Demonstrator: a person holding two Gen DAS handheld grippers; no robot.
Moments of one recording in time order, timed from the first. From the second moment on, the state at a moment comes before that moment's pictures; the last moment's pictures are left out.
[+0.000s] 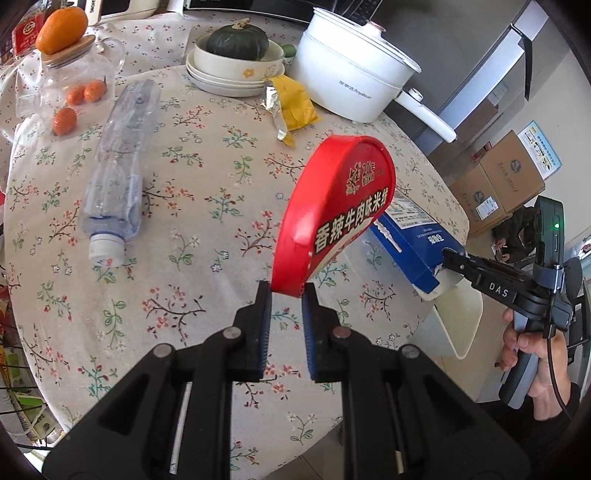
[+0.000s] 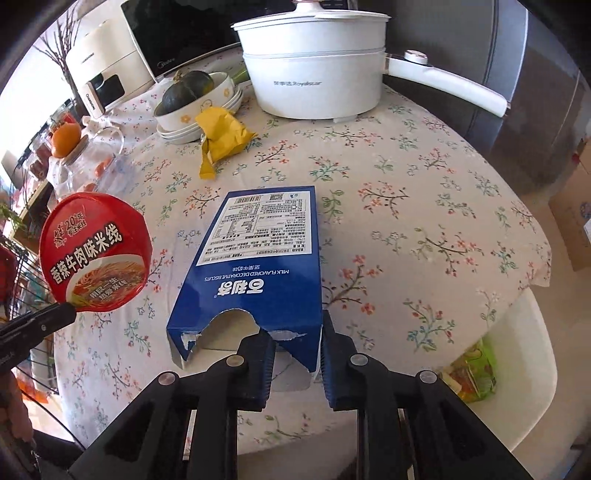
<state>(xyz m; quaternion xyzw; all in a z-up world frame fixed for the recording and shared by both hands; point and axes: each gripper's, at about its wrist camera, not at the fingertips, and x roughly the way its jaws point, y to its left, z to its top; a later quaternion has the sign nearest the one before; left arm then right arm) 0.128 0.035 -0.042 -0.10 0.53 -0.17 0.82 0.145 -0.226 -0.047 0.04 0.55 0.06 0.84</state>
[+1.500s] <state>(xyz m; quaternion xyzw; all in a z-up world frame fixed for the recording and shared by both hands) 0.103 -0.164 -0.060 0.00 0.57 -0.31 0.76 0.025 -0.478 -0.062 0.11 0.58 -0.12 0.80</state>
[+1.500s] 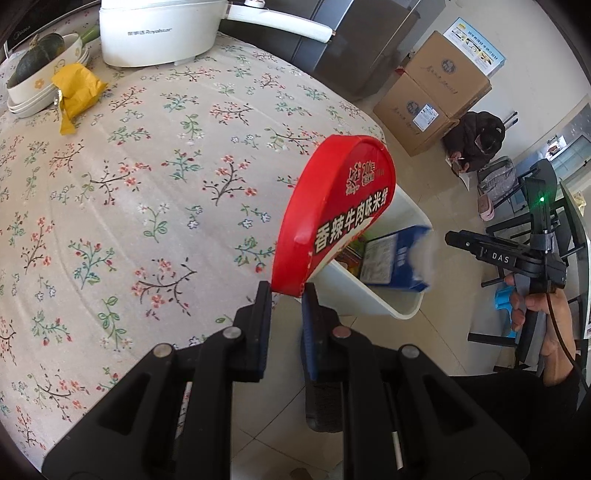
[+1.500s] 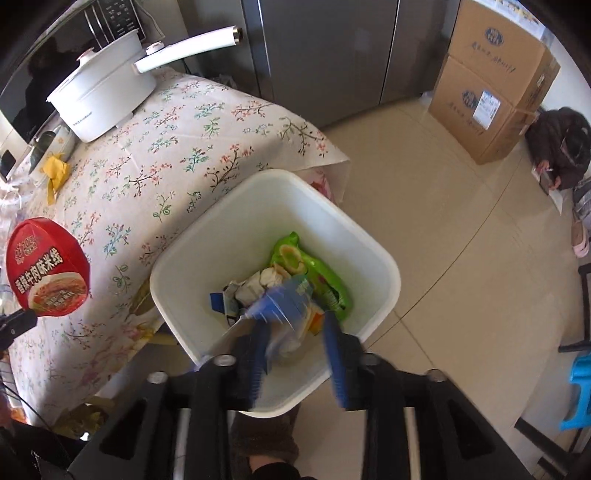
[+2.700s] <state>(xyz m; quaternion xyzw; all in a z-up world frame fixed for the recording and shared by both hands) 0.114 -0.186 -0.056 0.10 0.50 -0.29 0.81 0.047 -0.451 -0.033 0.11 0.54 -0.08 0.83</state>
